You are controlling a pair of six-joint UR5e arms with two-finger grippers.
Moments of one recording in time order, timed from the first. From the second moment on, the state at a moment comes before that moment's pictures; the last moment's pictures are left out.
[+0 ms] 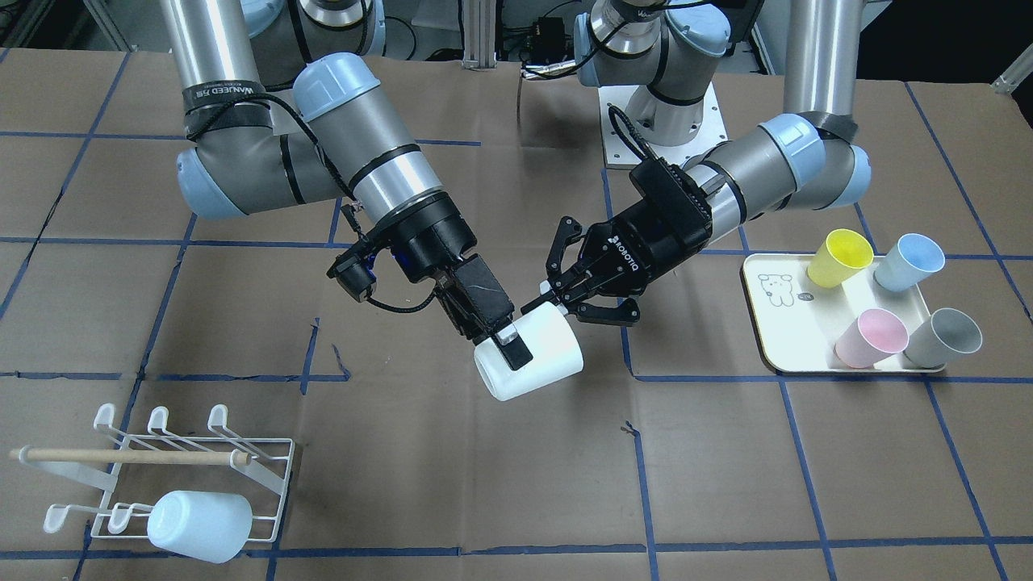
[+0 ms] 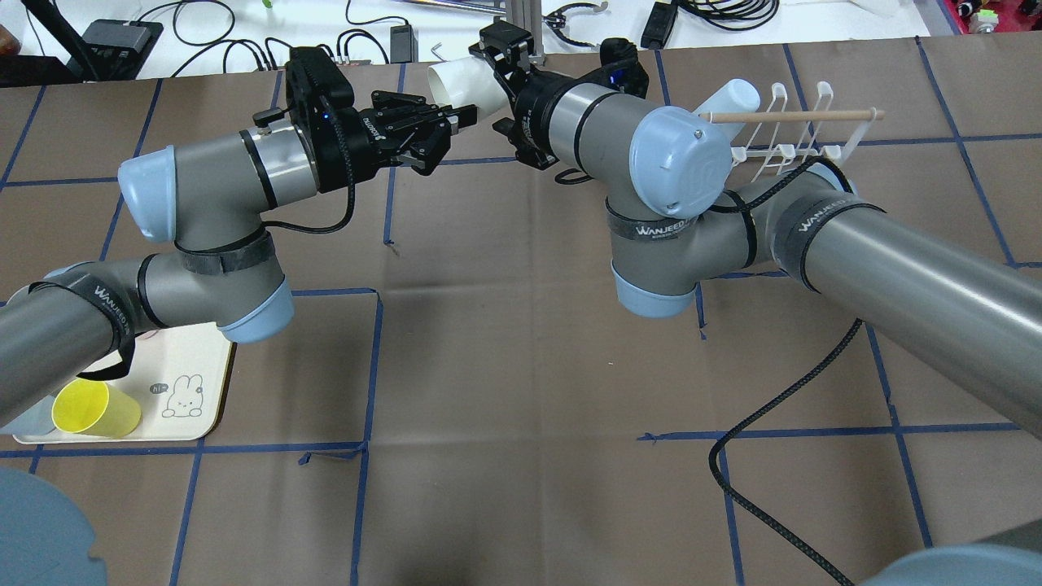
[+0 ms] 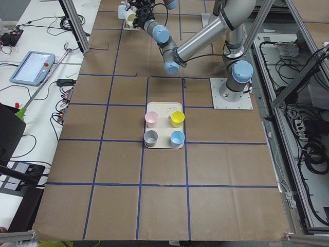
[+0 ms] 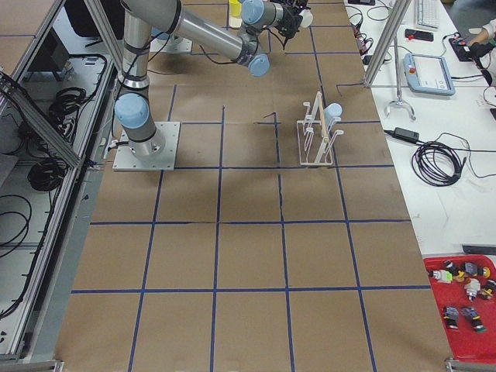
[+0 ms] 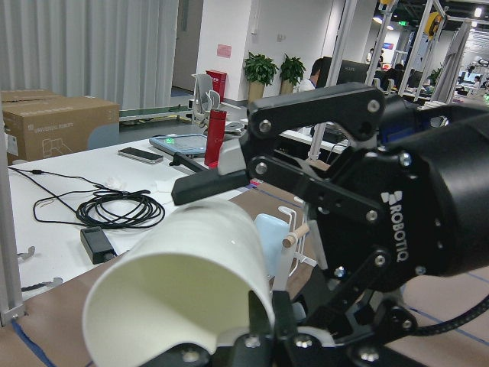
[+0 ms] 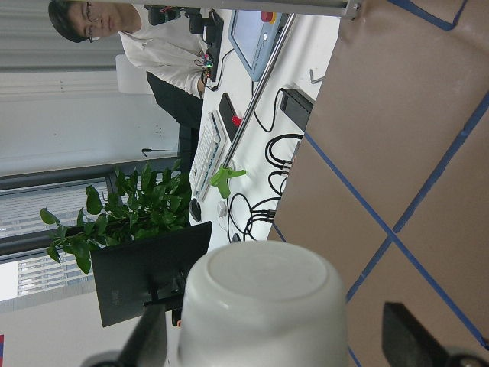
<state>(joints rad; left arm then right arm) -1.47 -1.89 -2.03 0.20 0.48 0.36 1.84 -1.19 1.83 -3.33 -1.23 1.50</state>
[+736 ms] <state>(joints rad) -1.47 -1.89 -2.03 0.20 0.48 0.36 1.84 -1.19 1.83 -3.33 -1.22 1.51</state>
